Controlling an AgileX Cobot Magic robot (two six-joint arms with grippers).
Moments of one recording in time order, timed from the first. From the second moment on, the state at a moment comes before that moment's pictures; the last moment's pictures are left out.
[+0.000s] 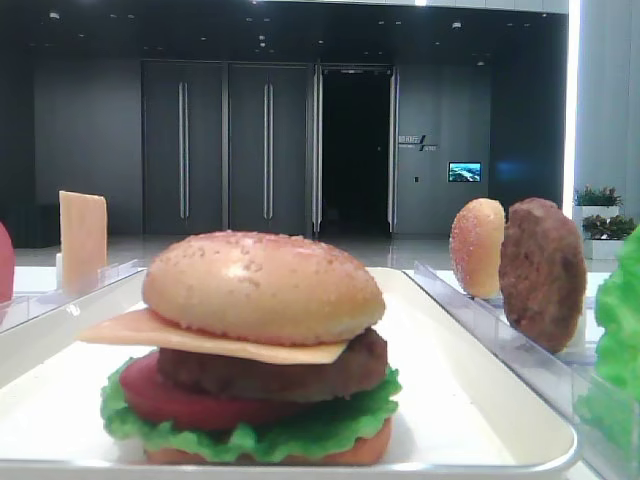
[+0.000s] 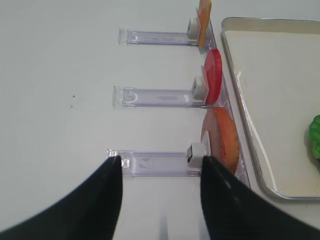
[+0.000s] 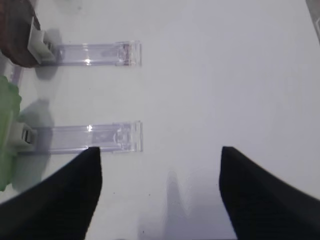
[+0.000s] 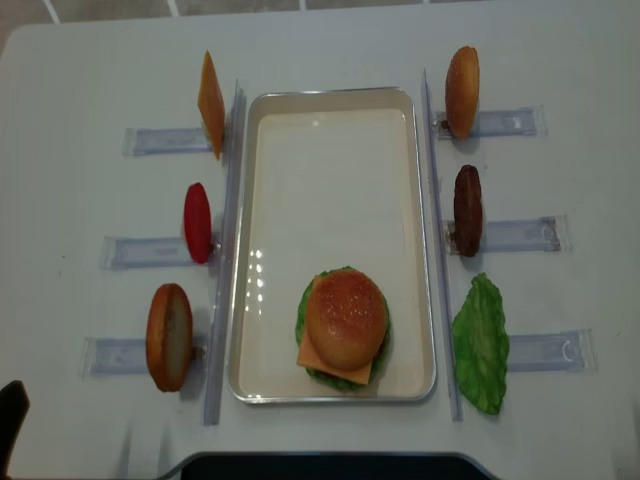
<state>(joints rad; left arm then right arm) -0.02 -0.02 -0.47 0.01 1.11 -0.07 -0.04 0.21 -0.50 0.06 1.14 -0.09</state>
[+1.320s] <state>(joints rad) -0.02 -0.02 -0.47 0.01 1.11 -0.07 -0.04 -0.01 -0.50 0.05 1.14 -0.07</state>
